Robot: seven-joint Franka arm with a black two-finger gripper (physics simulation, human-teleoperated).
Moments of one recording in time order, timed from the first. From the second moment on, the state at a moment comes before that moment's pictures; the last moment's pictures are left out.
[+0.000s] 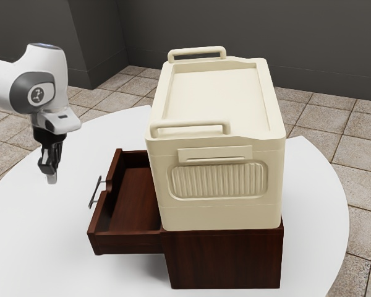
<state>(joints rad) 0.12 -0.18 0.02 -2.17 0.15 1.75 1.11</state>
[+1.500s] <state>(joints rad) -0.04 -0.06 -0.04 -2.22 -0.10 2.16 1.10</state>
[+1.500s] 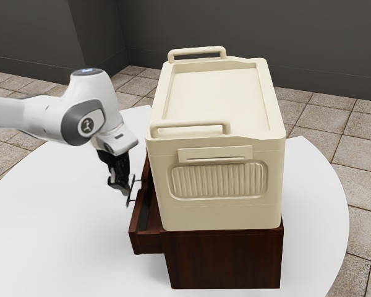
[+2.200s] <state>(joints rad) -0.03 -0.02 -0.08 -2.20 -0.21 2.27 1.12</state>
